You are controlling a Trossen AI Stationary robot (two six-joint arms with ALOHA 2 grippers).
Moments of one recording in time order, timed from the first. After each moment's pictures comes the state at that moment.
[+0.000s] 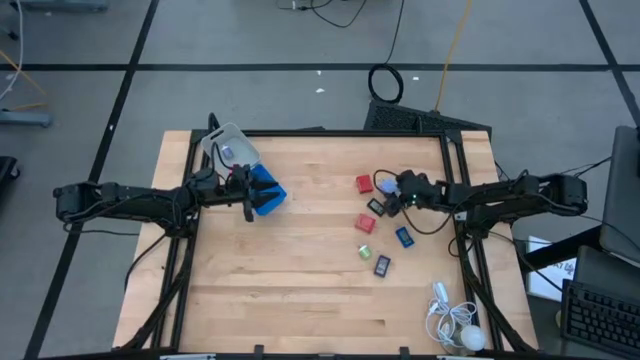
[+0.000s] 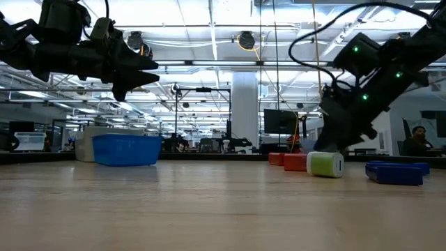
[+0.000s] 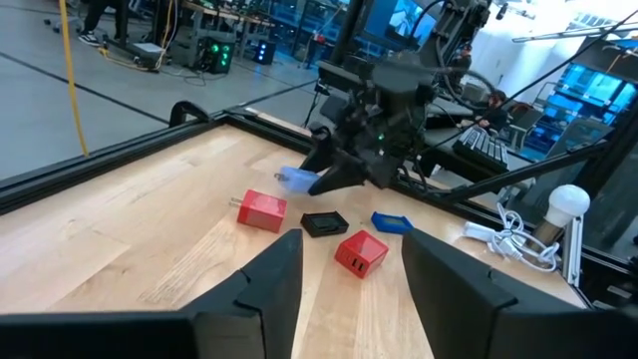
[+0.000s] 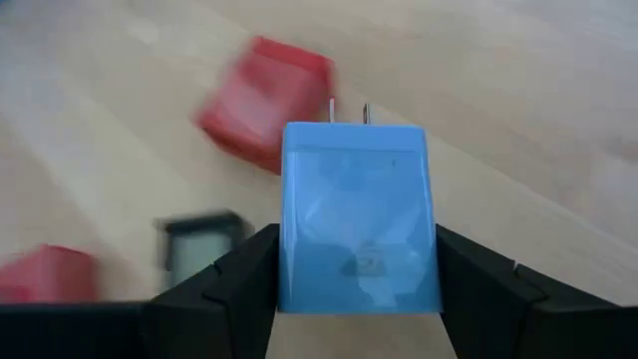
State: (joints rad) left arm 0.29 0.95 0.17 0.75 0.16 -0.32; right arm -0.29 1.15 0.29 0.10 0.28 0.52
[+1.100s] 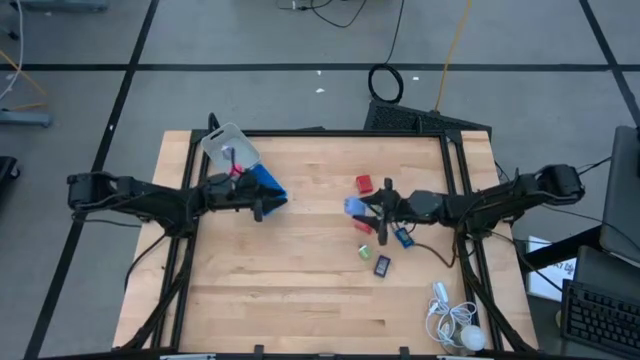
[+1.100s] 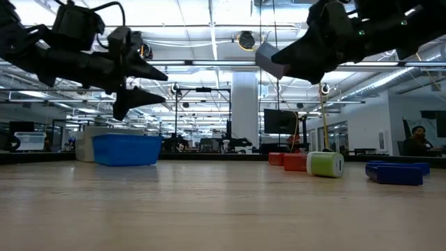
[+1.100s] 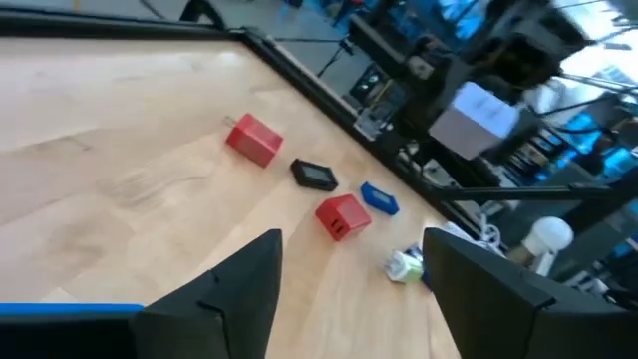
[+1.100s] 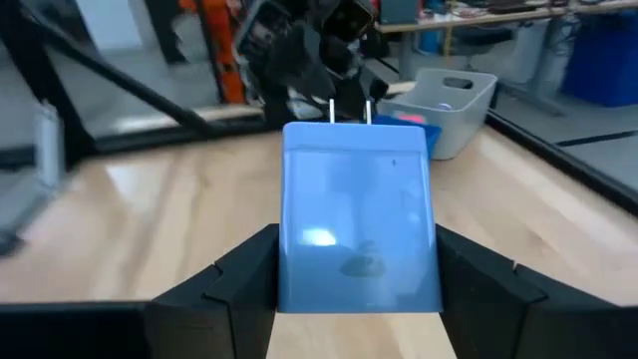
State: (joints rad) left arm 0.22 1.15 0.20 0.79 0.08 -0.65; right arm 0.08 1.20 0.43 0.59 0.22 0.14
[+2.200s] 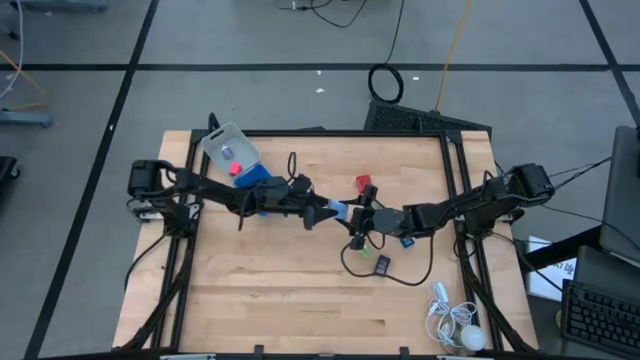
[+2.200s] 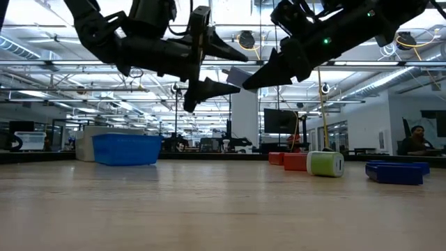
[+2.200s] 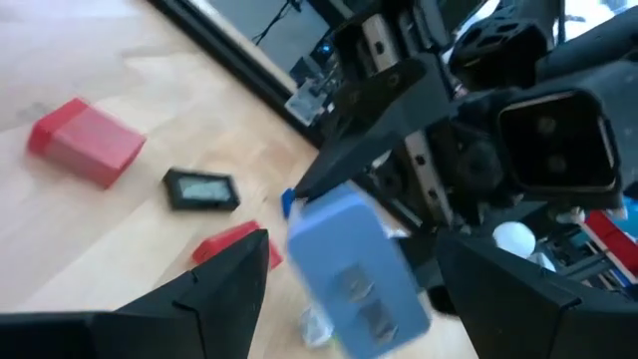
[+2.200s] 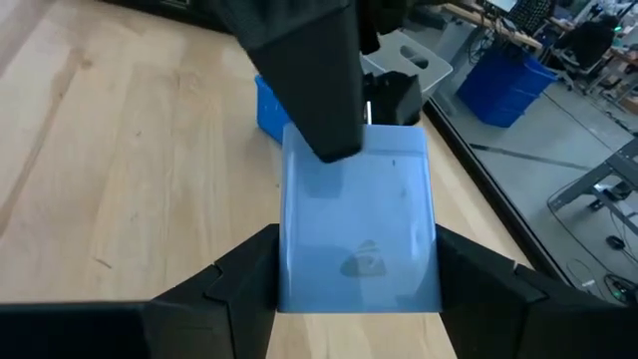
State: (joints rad) left arm 0.08 1.69 0.74 0.78 0.10 -0.71; right arm 0.18 1.50 0.70 0.40 0.53 -0.15
